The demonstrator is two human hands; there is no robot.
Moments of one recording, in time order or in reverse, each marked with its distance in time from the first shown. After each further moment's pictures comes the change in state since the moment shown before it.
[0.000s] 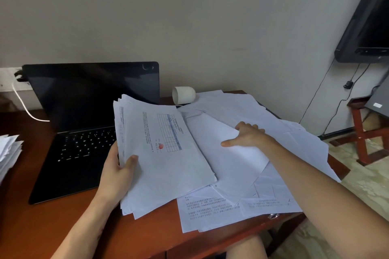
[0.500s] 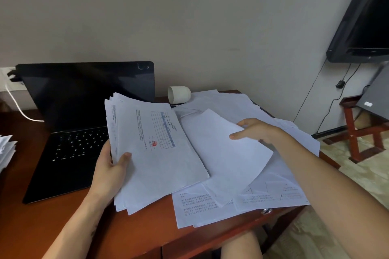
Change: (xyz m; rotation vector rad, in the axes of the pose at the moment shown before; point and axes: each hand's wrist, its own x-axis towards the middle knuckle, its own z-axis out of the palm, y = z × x) left_hand -0.002 0.007 -0.003 -0.028 0.006 -0.015; right_hand -0.013 0.031 -0.029 0.557 -0.154 -0.063
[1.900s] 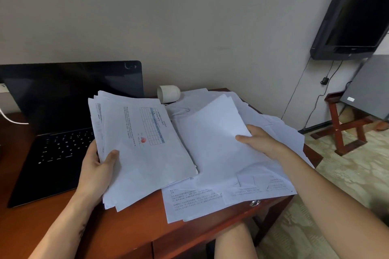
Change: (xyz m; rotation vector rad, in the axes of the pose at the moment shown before) left_hand -0.003 0.006 0.002 -0.067 0.010 0.002; right_hand -0.042 0.058 0.005 0.297 0.109 -0.123
